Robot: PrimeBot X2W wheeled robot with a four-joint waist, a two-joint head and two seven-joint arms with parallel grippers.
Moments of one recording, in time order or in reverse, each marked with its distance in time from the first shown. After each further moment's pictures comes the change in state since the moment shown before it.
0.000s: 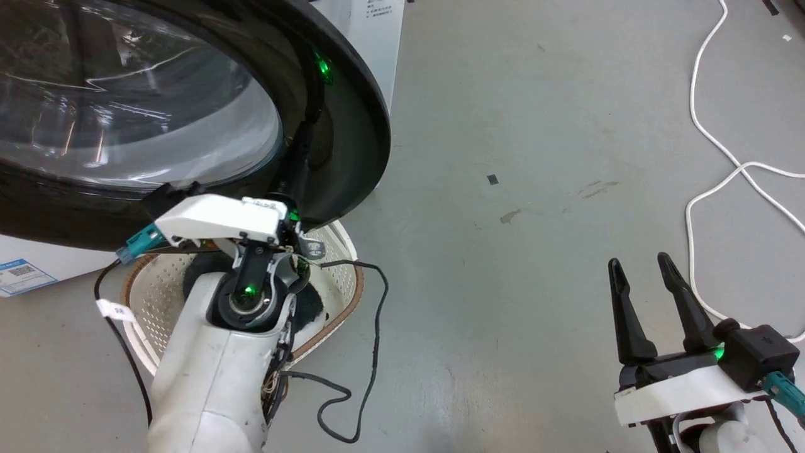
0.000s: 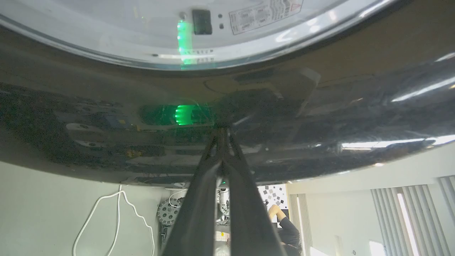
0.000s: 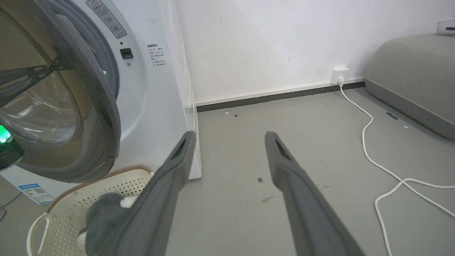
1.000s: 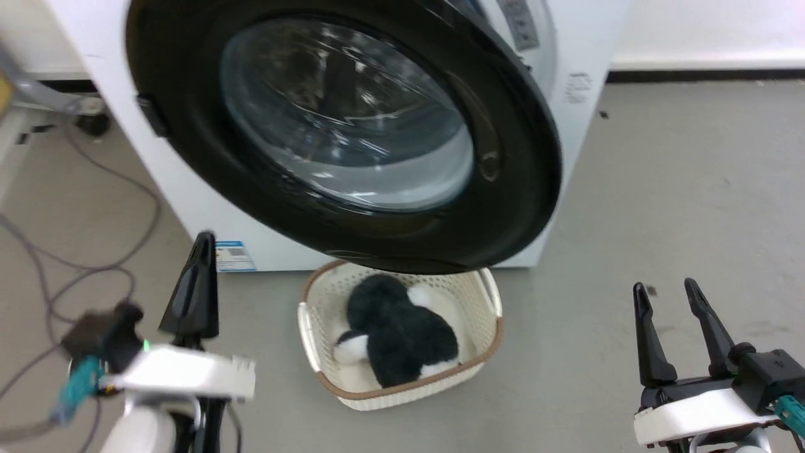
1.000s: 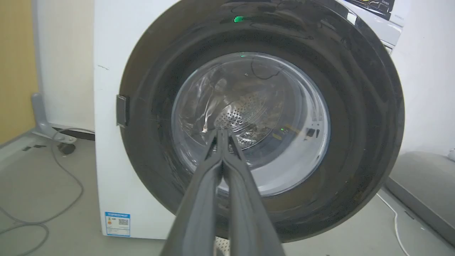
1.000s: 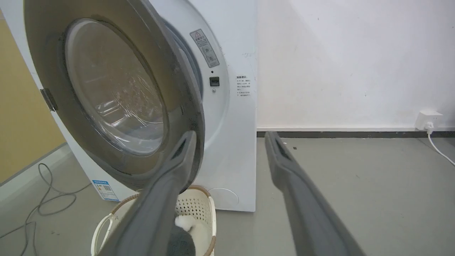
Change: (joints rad) left arm 0.430 0.267 -0.034 -0.395 1.005 0.170 -0.256; right arm 0.064 0.001 -0.067 -0.012 -0.085 0.000 0.000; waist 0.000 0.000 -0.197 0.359
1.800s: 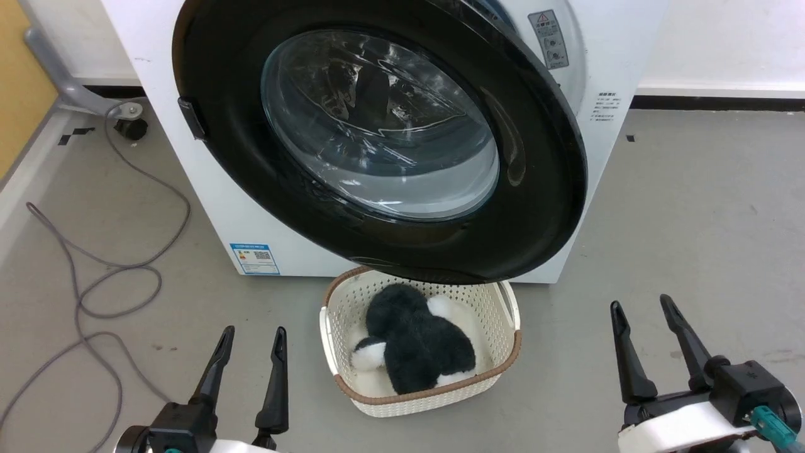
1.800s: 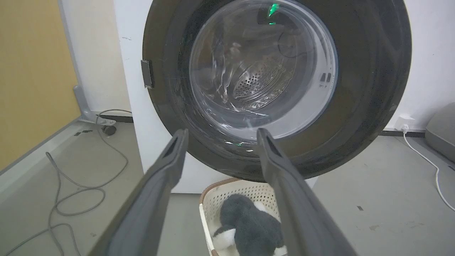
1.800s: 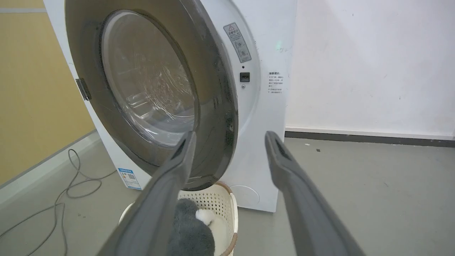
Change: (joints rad) left arm 0.280 -0.235 0.129 -0.059 0.439 -0.082 0.000; right arm 0.025 0.000 0.046 0.018 -0.012 0.000 0.000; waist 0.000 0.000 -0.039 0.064
